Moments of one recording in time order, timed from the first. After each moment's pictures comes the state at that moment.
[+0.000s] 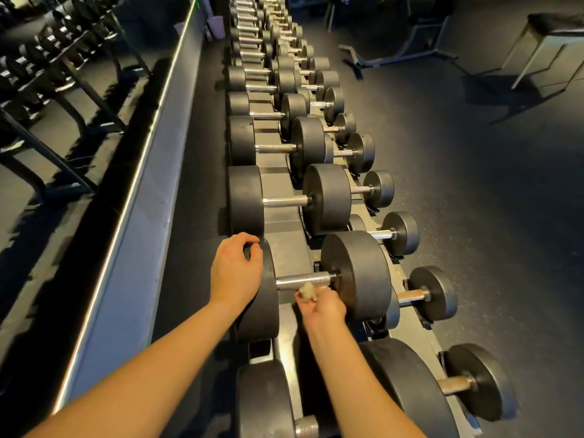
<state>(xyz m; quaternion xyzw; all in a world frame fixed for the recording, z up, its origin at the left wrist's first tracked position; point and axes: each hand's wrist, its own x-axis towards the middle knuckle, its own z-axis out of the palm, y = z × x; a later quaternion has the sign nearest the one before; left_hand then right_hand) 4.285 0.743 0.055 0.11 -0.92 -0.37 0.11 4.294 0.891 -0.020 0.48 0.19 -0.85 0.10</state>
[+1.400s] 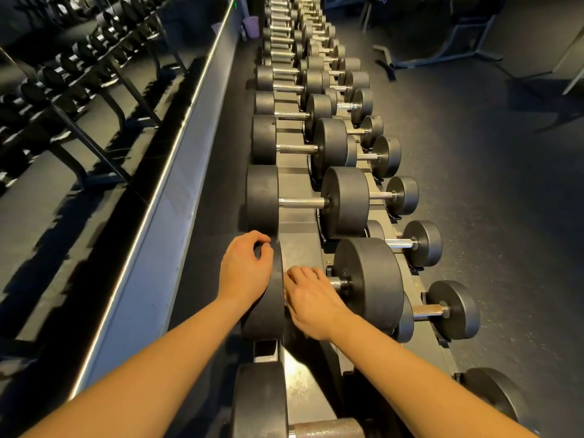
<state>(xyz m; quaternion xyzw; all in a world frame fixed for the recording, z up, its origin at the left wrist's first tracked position) 4.284 0.746 0.054 0.12 -0.93 -0.34 0.12 4.285 0.910 0.003 -0.37 0.92 -0.13 0.03</state>
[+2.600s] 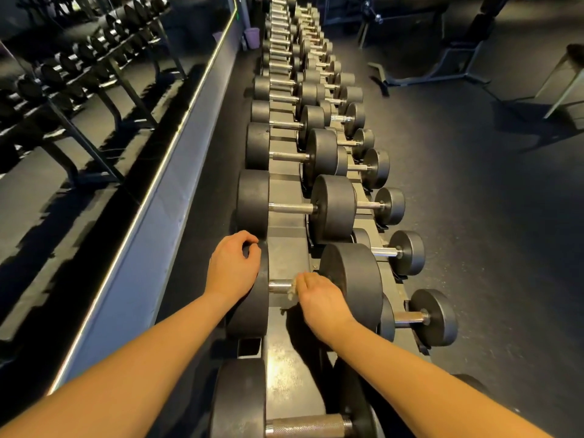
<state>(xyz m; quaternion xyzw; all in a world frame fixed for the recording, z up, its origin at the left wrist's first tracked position) 4.285 0.744 0.056 0.11 -0.93 -0.33 0.11 4.287 0.941 -0.006 -0.30 0.95 -0.10 0.04</state>
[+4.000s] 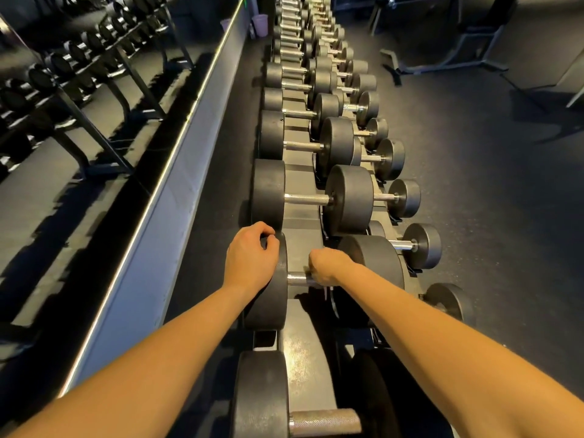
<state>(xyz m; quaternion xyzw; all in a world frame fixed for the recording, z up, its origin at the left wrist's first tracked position) 4.283 0.743 0.053 0.11 -0.92 -0.34 0.12 4.213 0.910 0.020 -0.22 0.93 -0.10 0.29</state>
